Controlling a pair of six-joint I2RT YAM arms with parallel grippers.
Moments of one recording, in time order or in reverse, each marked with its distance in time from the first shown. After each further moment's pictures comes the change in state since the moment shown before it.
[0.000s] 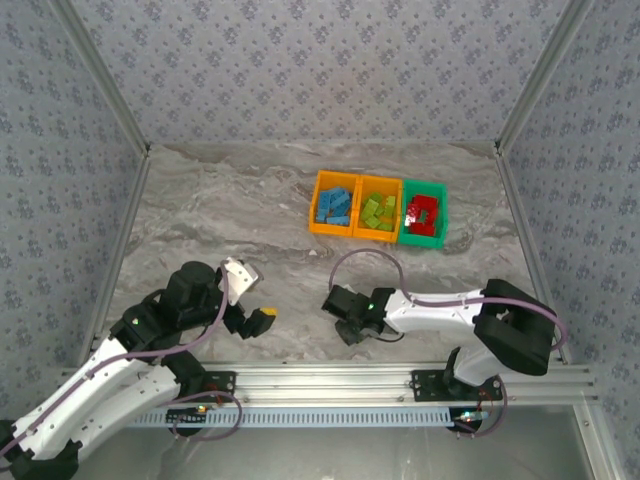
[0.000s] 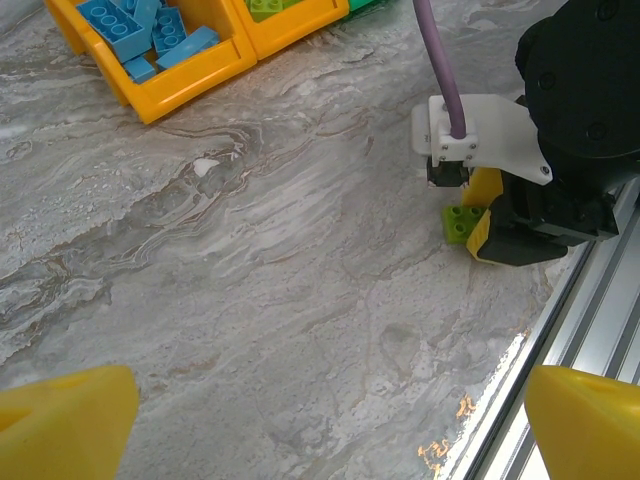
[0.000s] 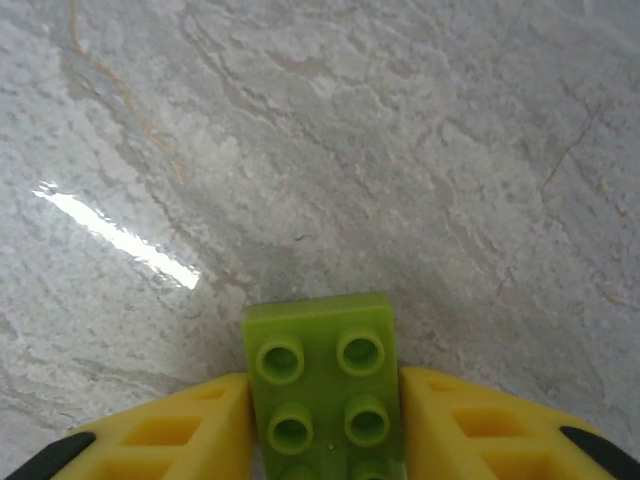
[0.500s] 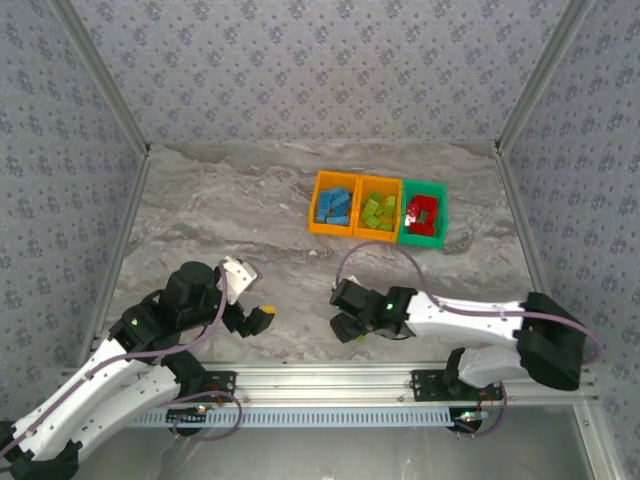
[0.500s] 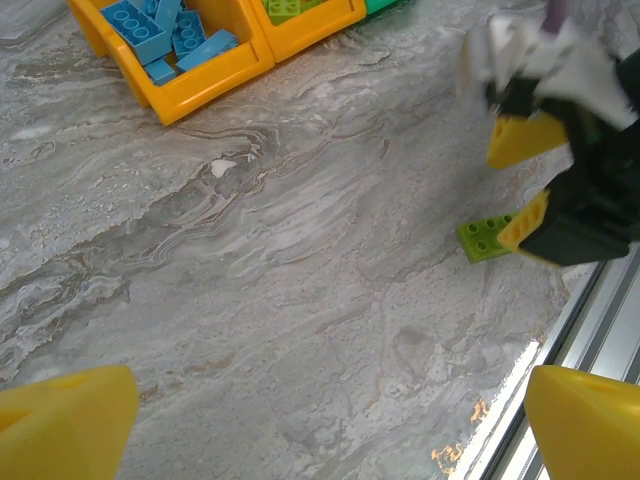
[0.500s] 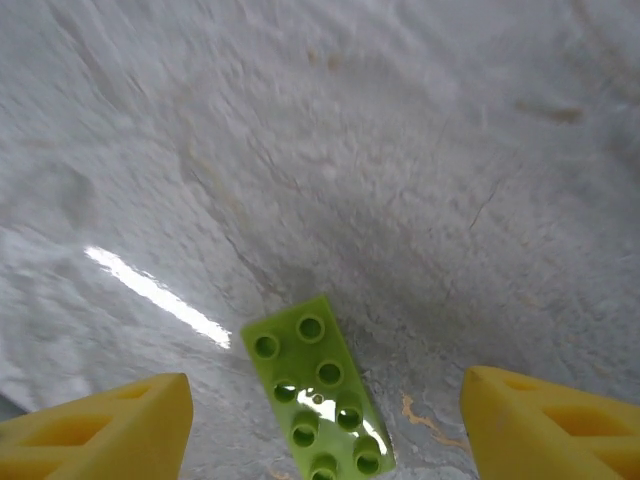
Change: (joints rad) left arm 0.000 -0.006 0.001 0.000 -0.027 -0.001; right arm -0.006 -0.153 -0.009 -0.023 0.018 0.011
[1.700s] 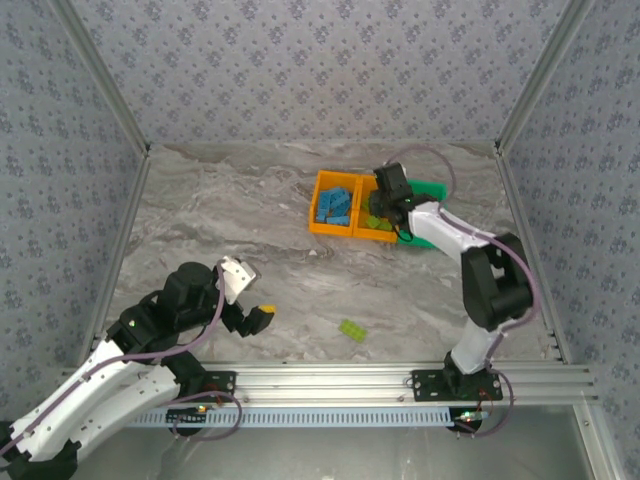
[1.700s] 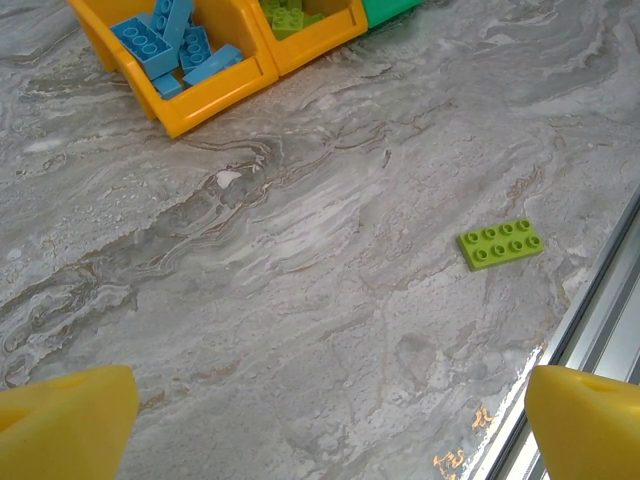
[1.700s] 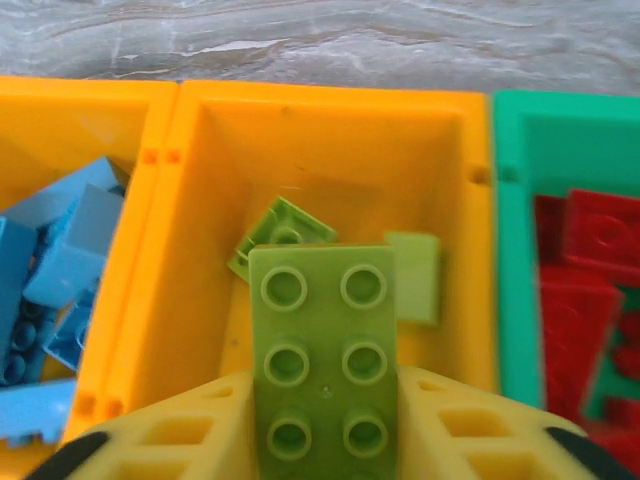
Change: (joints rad) left arm -0.013 -0.010 0.011 0.000 -0.023 -0.002; right arm -0.727 0.433 0.529 0.270 0.049 -0.141
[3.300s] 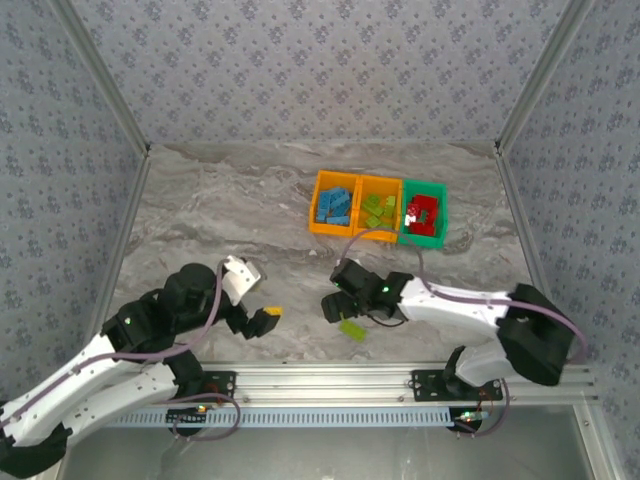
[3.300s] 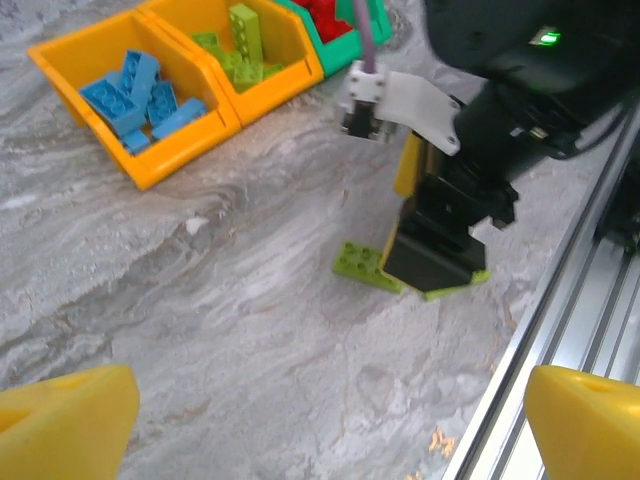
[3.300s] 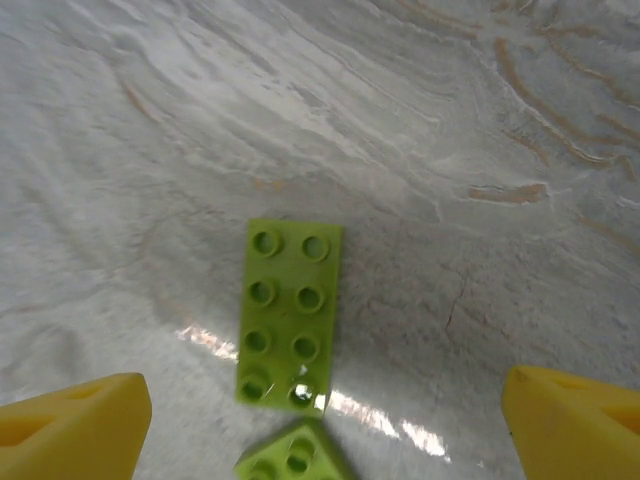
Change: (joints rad) left arm -0.160 0.017 0.066 0.000 -0.078 -0.052; right arm 0.597 -0.346 -0.472 -0.166 -0.086 0.223
